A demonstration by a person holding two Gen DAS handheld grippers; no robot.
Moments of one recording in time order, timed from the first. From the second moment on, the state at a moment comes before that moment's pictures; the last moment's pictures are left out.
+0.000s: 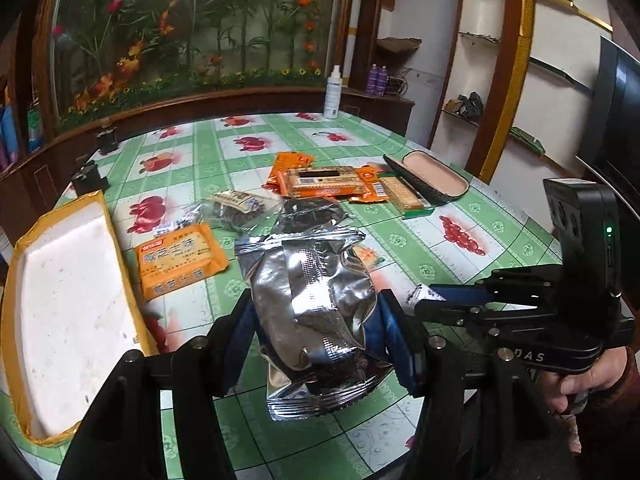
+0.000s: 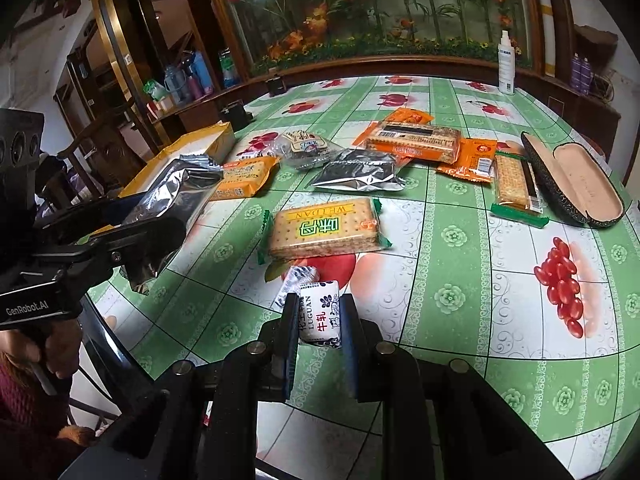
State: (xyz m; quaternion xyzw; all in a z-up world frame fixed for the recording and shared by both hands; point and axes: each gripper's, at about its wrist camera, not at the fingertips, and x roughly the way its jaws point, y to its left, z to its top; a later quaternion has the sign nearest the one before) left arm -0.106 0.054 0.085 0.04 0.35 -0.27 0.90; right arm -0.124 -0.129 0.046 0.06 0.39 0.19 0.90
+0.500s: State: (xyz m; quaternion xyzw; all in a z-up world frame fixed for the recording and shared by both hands) left arm -0.094 0.133 0.091 -0.02 0.36 -0.19 0.91; right arm -0.102 -0.089 0.073 0.05 0.38 0.25 0.89
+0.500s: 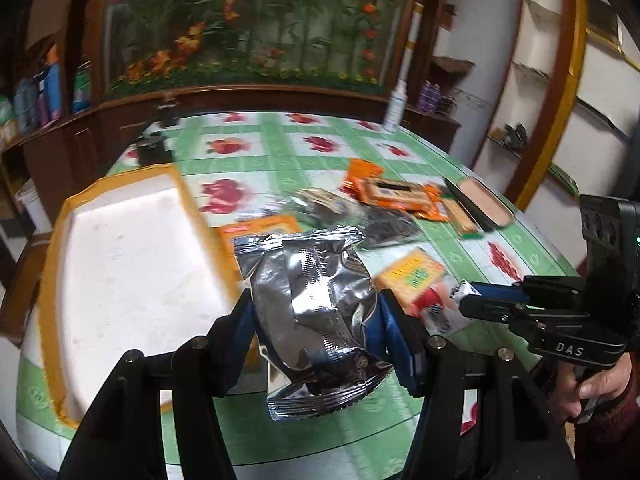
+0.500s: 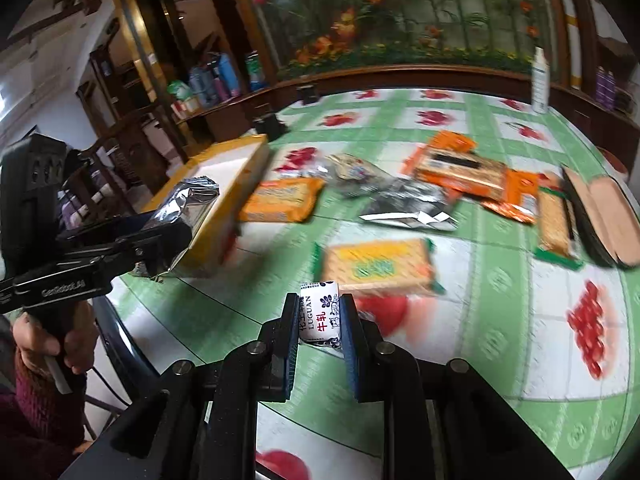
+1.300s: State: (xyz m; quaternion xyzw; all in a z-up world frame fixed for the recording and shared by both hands) left arm 0.017 0.288 0.080 -0.09 0.43 -0.05 0.90; right arm 0.061 0.099 0.131 0.06 0.42 0.36 0.83
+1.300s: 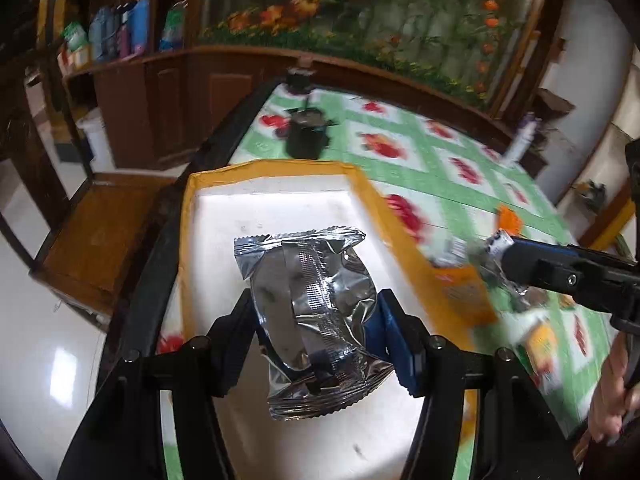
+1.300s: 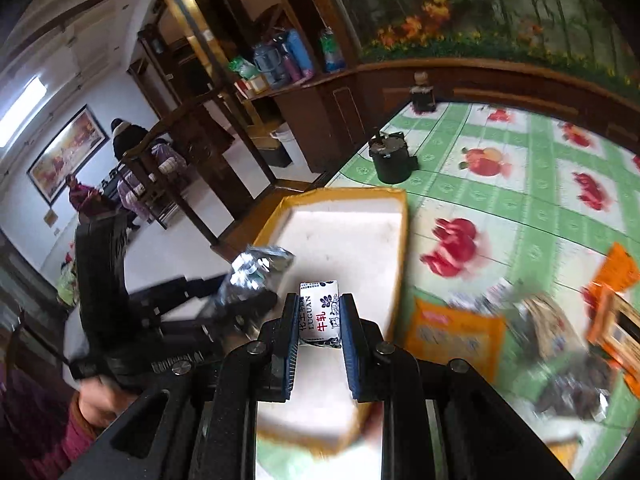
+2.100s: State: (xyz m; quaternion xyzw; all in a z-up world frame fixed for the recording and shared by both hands) left arm 0.075 0.301 0.046 -0.08 0.47 -0.01 0.88; right arm 0.185 0.186 0.053 0.05 0.51 0.27 0.82
